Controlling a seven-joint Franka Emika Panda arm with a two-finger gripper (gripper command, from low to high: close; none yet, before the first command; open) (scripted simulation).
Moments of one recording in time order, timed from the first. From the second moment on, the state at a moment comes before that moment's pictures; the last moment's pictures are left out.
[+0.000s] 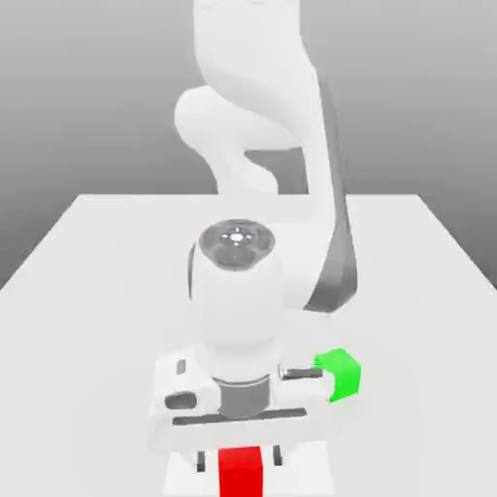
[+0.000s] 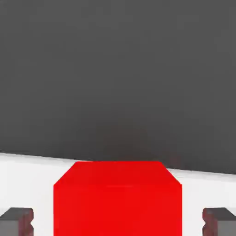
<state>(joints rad) 0.02 0.38 -0.03 -2.44 0.04 2.82 0.64</state>
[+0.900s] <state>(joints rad) 0.30 -0.09 0.11 -2.93 0.03 2.83 0.23</state>
